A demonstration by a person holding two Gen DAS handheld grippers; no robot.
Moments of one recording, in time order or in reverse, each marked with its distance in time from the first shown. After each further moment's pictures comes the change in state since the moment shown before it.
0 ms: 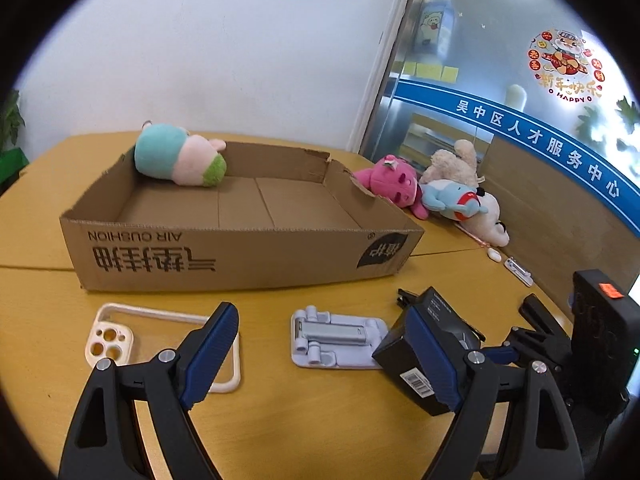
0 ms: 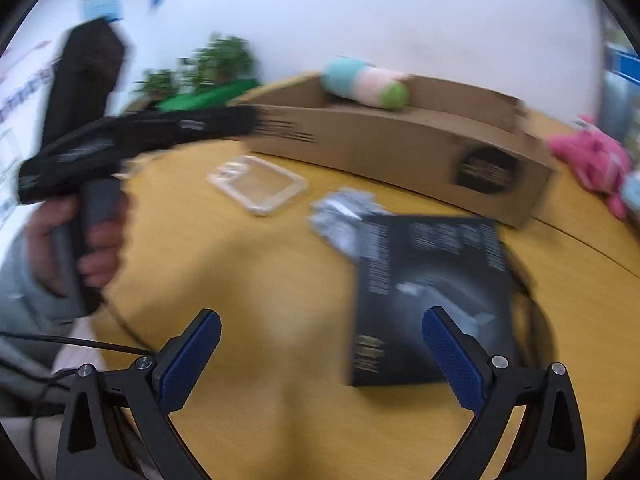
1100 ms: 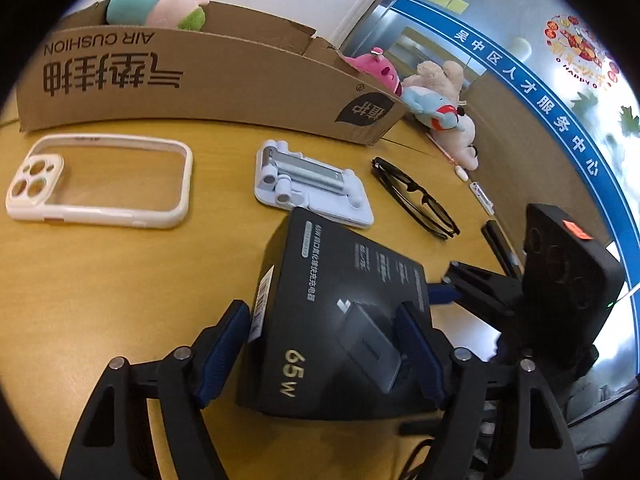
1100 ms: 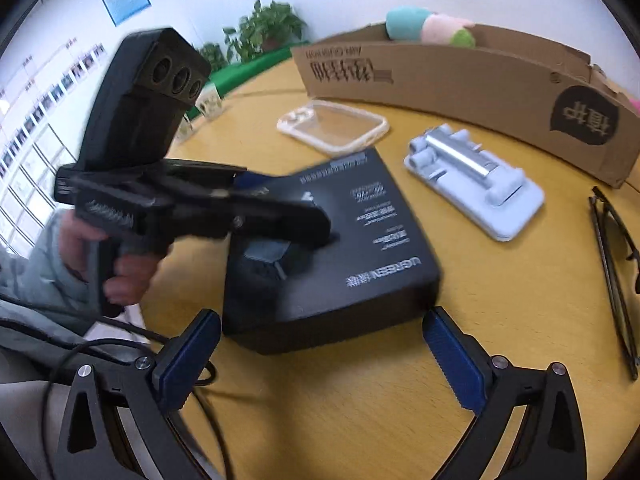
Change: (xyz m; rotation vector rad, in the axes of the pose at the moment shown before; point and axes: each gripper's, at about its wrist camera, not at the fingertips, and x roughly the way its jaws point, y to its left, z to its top) left arm 0.031 0.015 -0.068 -0.141 0.384 -0.226; right arm 0.041 0.008 -0.025 0.023 0.172 0.183
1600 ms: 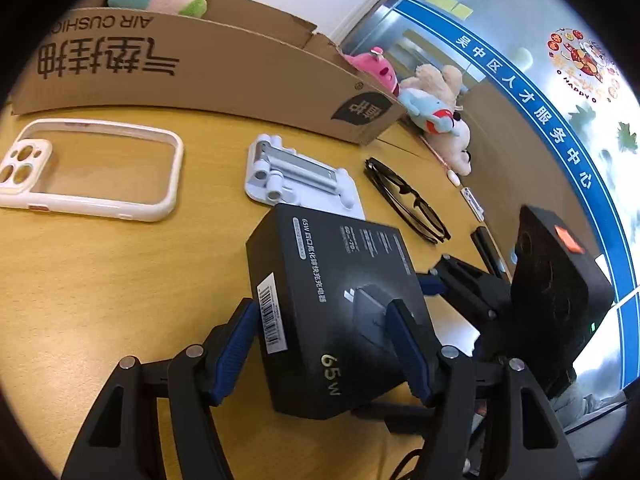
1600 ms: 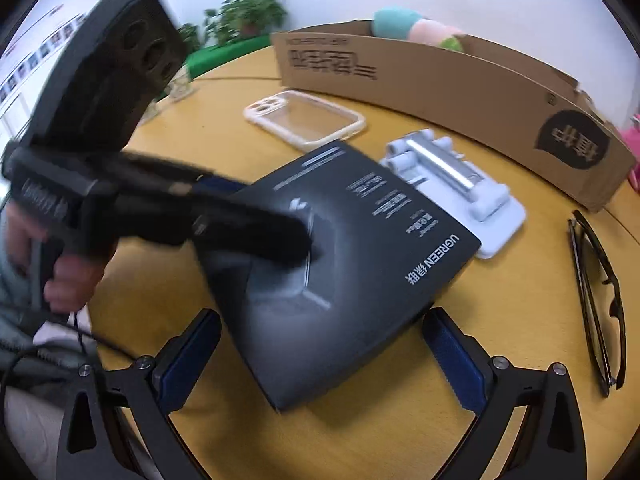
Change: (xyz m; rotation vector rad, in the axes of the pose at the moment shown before) left arm 0.009 0.002 0.007 -0.038 0.018 -0.051; right arm 0.012 0.006 0.008 -0.026 -0.004 -0.162
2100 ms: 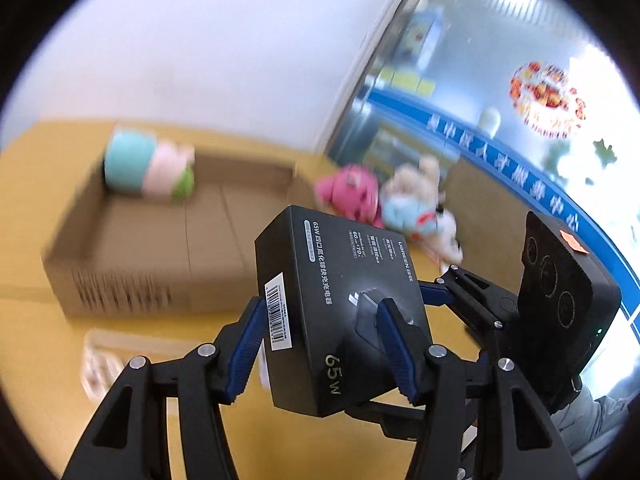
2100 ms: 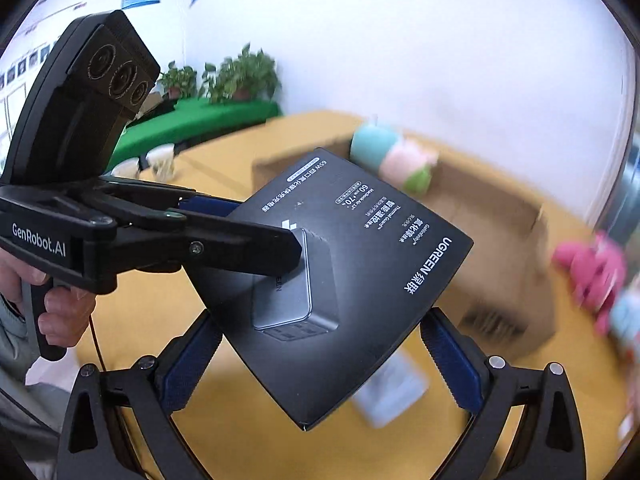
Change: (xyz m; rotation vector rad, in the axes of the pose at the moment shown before) left arm -0.099 -0.051 0.101 0.186 -0.387 0.085; right arm -0.074 0.007 0.116 -0.164 -0.263 -0.159
